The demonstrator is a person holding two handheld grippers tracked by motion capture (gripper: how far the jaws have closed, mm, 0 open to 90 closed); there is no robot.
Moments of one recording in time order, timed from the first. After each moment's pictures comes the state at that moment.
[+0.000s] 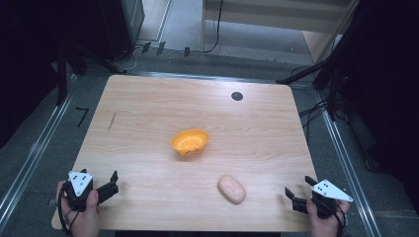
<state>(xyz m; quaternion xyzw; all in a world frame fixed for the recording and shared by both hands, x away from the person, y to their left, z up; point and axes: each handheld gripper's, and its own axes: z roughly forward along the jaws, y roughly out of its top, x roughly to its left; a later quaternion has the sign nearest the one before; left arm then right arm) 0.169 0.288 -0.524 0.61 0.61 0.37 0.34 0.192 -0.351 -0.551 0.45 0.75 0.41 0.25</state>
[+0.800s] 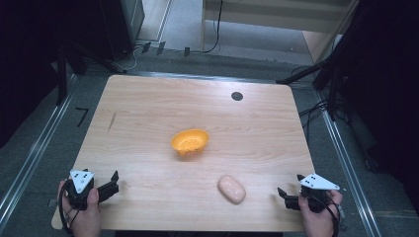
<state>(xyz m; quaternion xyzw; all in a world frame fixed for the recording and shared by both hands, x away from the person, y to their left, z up) 0.174 0.288 -0.525 0.62 0.61 0.36 0.33 0.204 -0.322 -0.532 0.44 0.80 0.35 0.21</state>
